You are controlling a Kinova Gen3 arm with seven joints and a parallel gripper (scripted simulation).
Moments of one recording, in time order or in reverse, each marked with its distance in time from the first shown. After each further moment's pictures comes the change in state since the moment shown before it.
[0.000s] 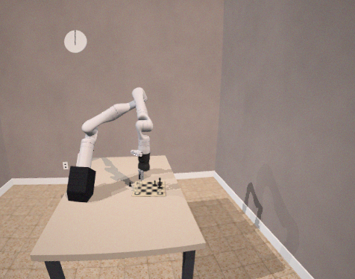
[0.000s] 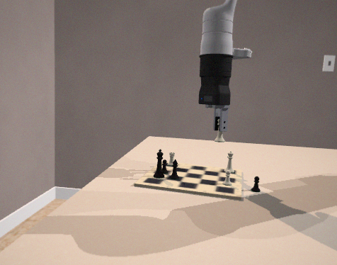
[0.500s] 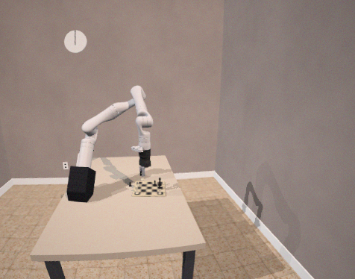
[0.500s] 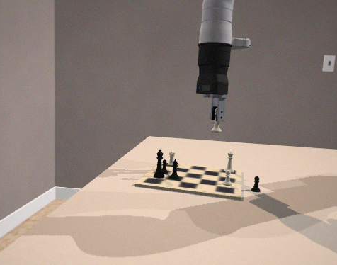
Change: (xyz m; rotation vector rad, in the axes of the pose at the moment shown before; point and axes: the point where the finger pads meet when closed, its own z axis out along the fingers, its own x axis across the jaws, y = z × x) arm -0.005 0.006 -0.025 -0.013 -0.021 -0.008
